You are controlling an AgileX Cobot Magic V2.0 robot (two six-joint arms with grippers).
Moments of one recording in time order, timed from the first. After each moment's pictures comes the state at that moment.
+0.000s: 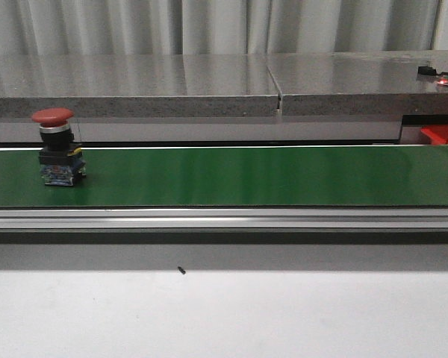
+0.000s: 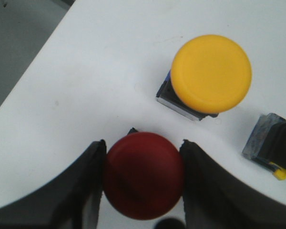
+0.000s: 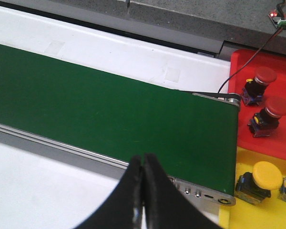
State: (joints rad) left arm 0.60 2.05 -1.51 -0.13 0.62 0.13; right arm 0.01 0.59 -0.66 0.25 0.64 -0.31
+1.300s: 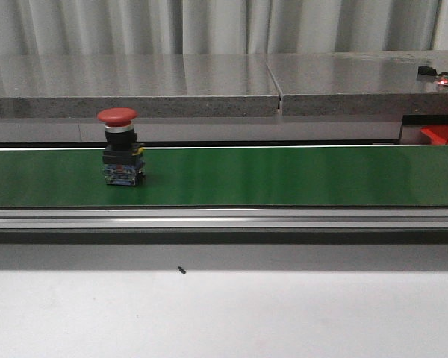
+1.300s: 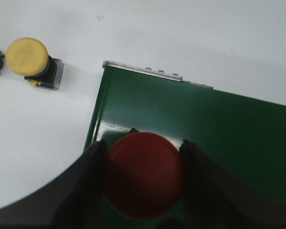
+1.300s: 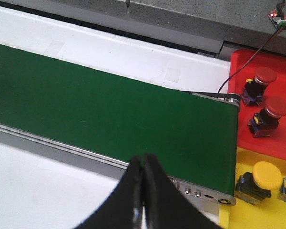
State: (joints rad) left arm 0.26 1.59 -1.30 -0.20 0.85 0.13; right arm 0.01 0.59 -0.66 0.25 0.64 -0.31
